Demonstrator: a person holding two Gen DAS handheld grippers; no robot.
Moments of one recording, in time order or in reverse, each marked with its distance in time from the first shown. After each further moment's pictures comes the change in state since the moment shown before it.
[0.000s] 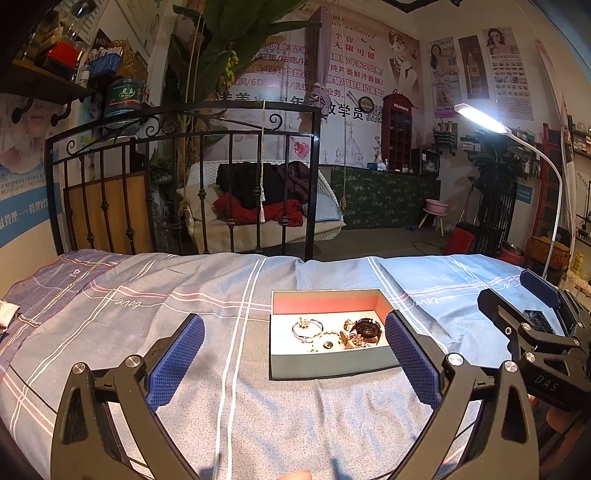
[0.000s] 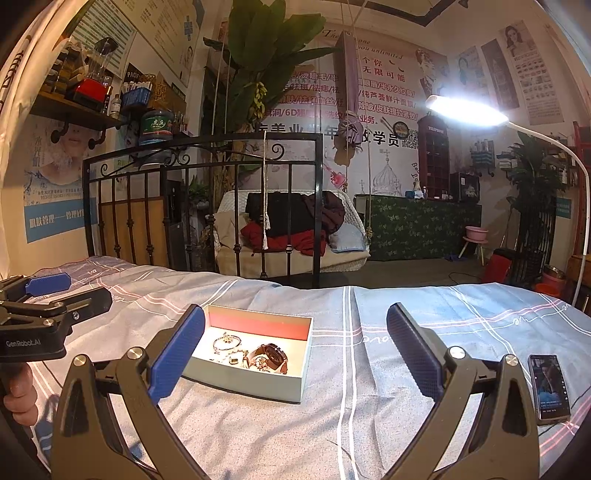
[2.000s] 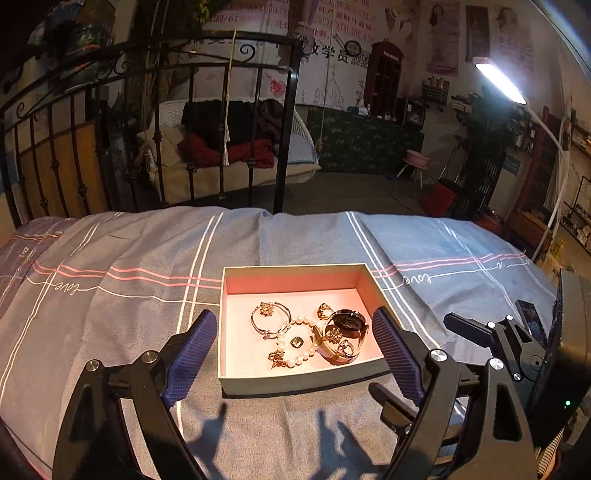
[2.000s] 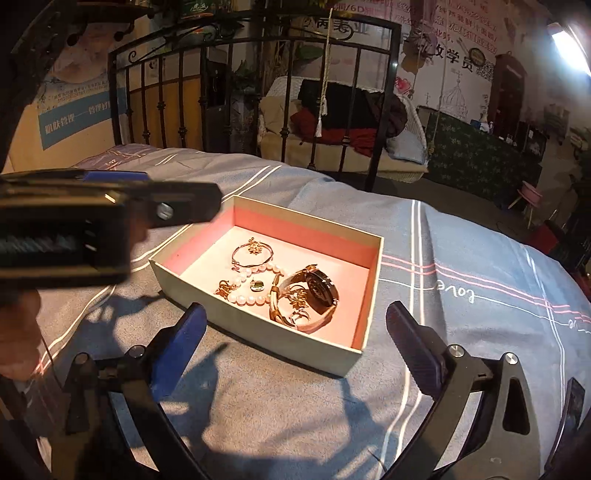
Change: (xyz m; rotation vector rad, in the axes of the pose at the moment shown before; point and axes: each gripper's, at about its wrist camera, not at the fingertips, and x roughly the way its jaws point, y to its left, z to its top) left arm 0.092 -0.010 0.032 -0.025 0.236 -0.131; right arm 0.111 0.026 -0.028 -0.153 0.389 0.113
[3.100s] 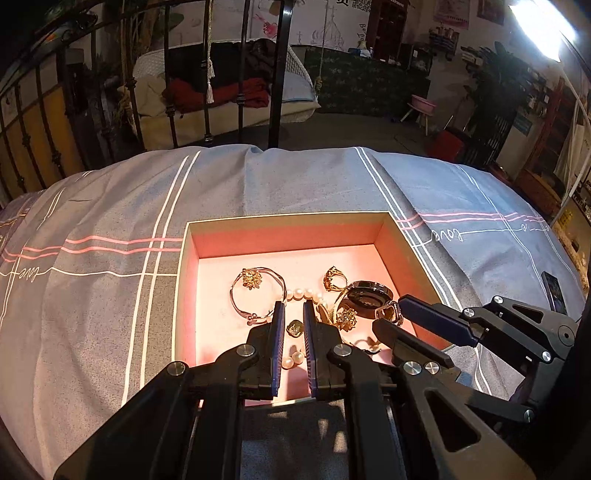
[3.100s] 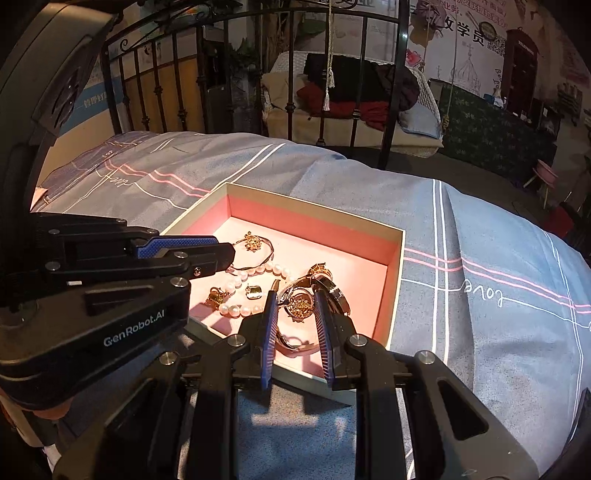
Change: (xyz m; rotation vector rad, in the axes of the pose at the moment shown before) left arm 0.112 -0.002 -0.002 0.023 0.286 0.006; right arm 0.070 -0.007 0.025 0.007 0.182 0.120
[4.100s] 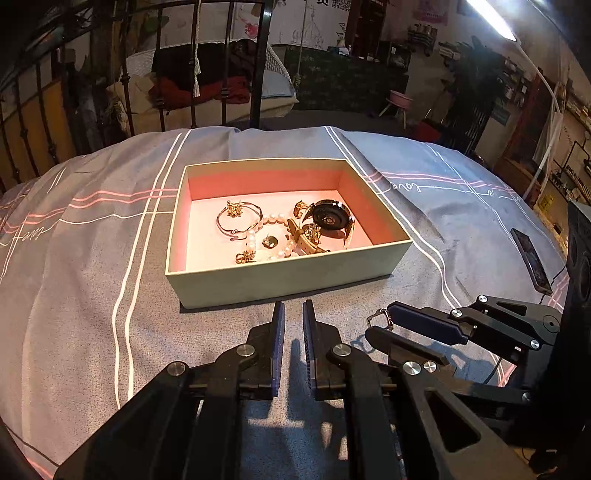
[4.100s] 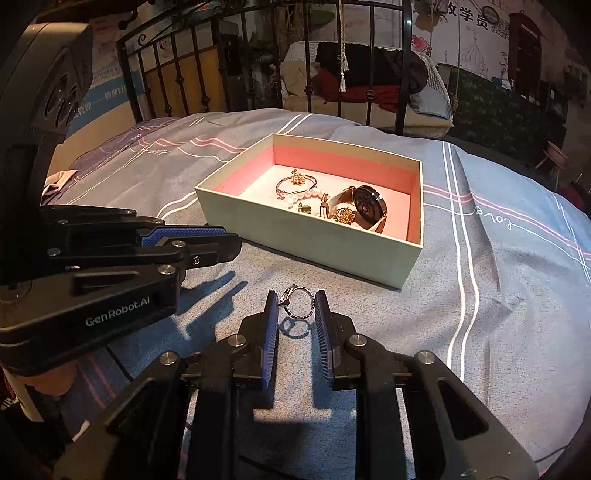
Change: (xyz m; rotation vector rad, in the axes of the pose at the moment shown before) left arm -0.049 -0.011 -0.071 0.030 -0.010 -0.068; right arm -0.045 0.026 -0.065 0.027 0.020 0.068
